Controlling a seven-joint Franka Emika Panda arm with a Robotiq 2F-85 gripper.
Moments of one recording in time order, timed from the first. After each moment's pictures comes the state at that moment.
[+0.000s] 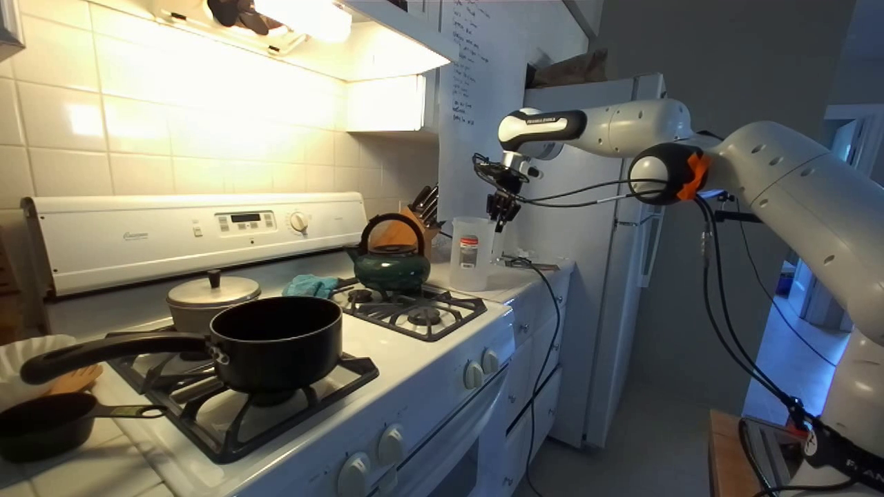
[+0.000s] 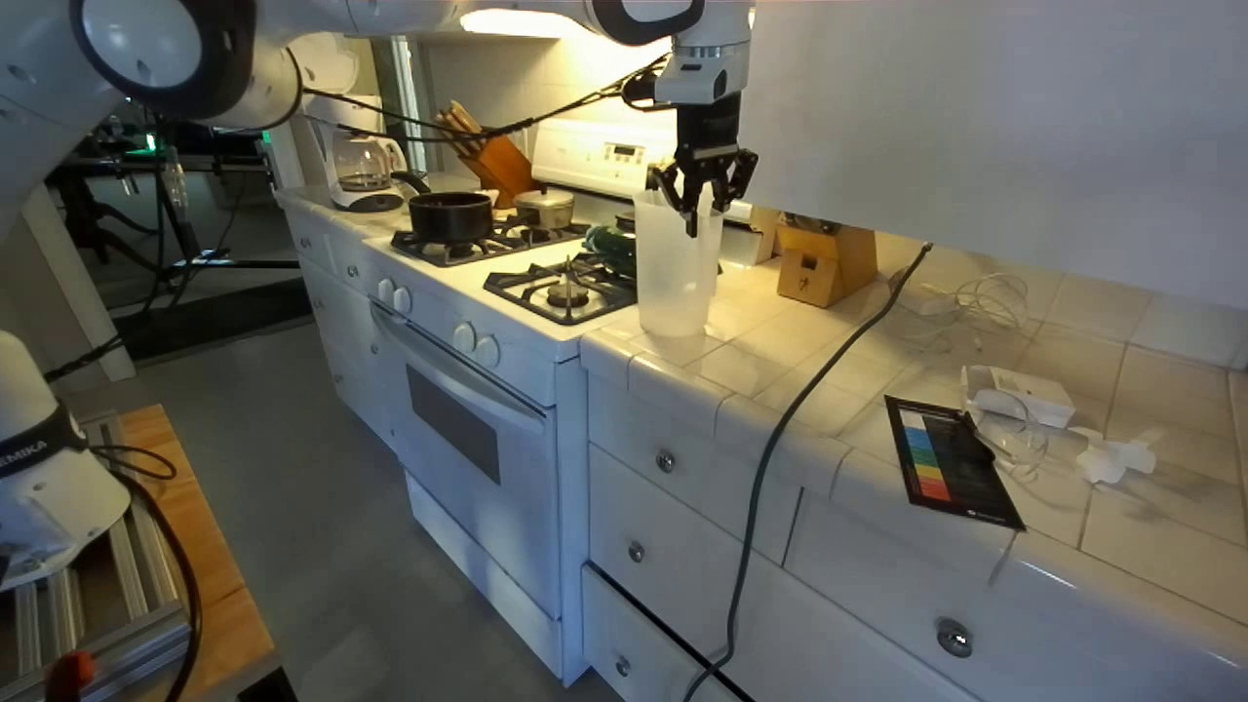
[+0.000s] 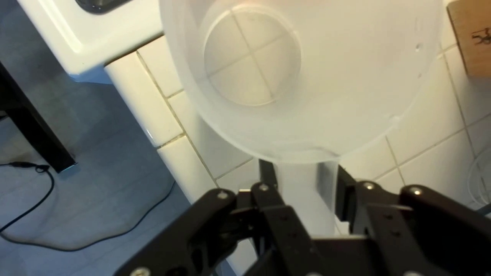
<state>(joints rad) -0.43 0.87 -0.19 -0.71 0.29 1.73 1.51</state>
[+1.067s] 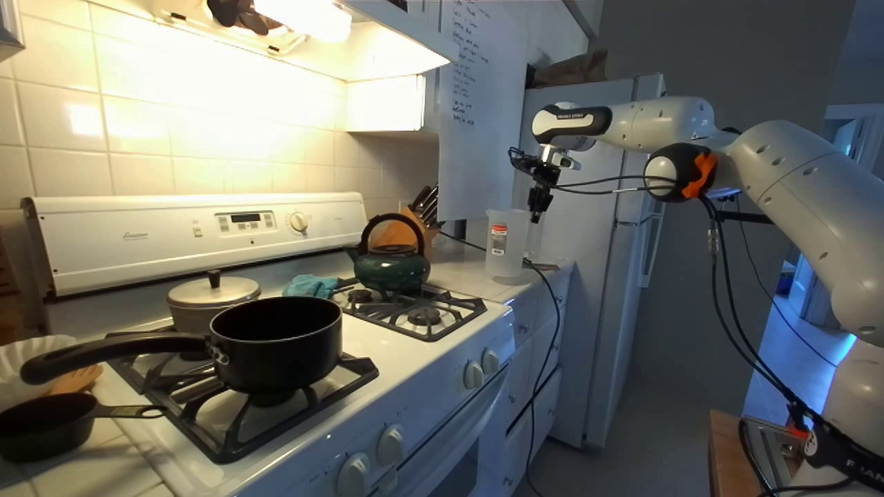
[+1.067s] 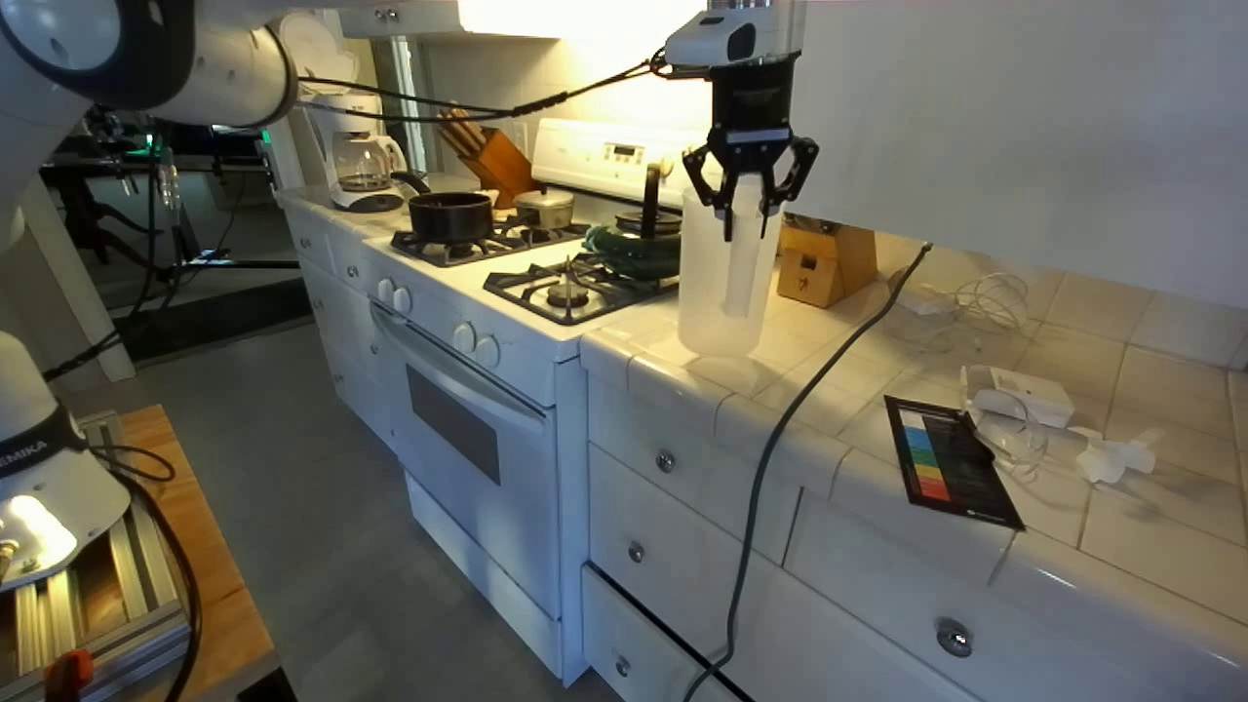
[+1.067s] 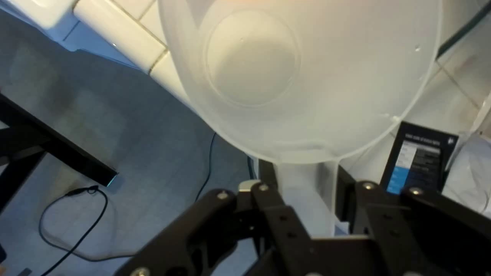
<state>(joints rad) -0.58 0.85 -0.24 -0.68 0.29 1.66 1.75</state>
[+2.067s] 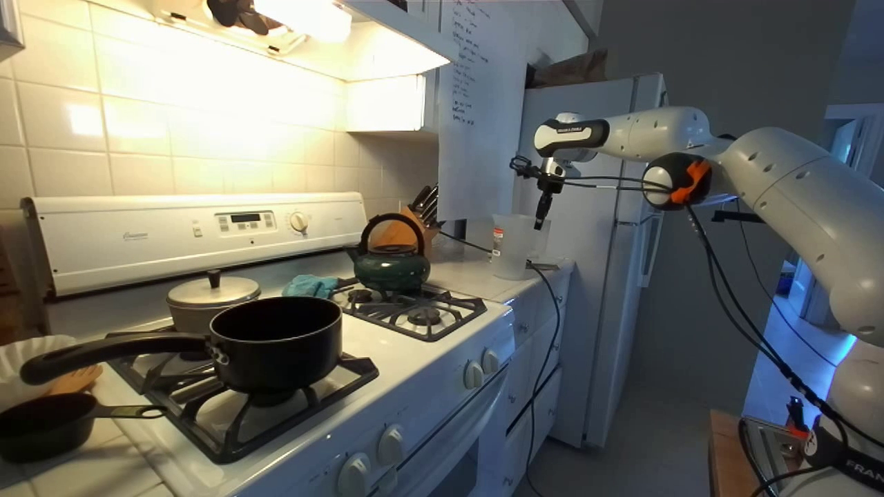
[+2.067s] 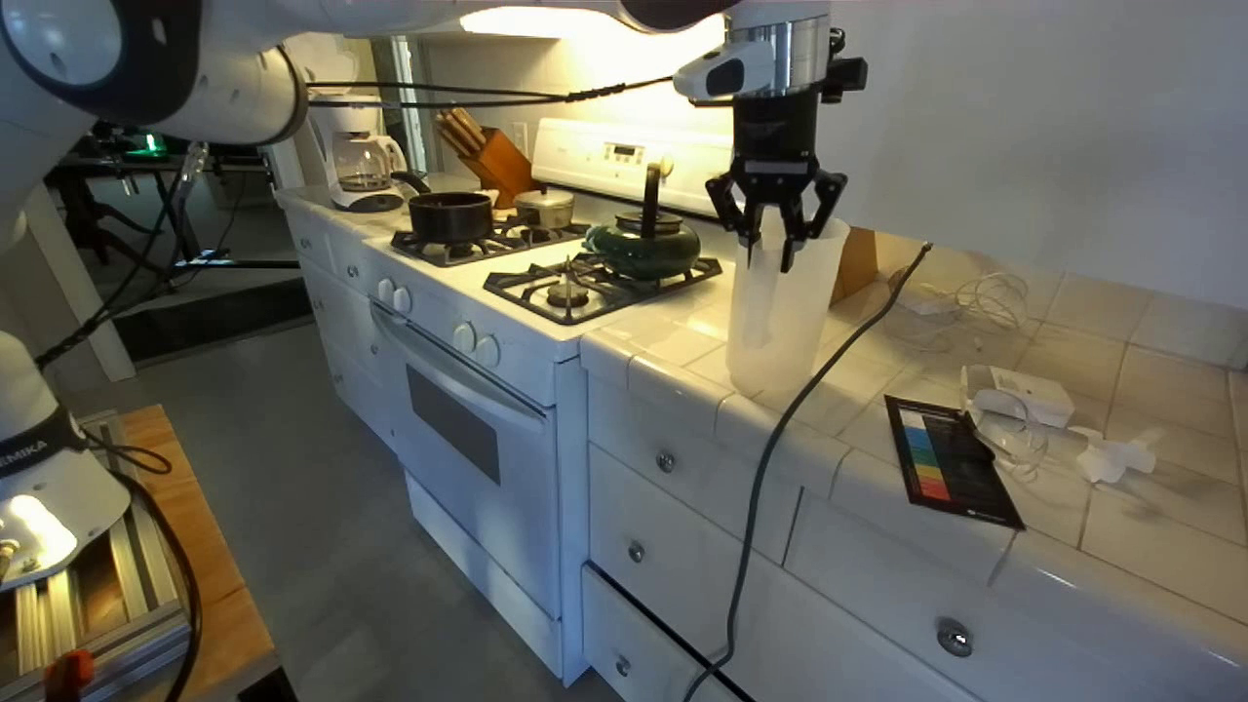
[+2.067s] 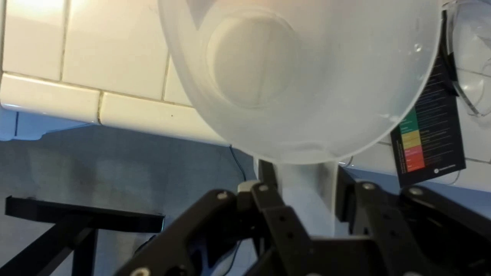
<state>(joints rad) -0.59 0.90 -0.28 -0.68 0.28 1.75 2.21</state>
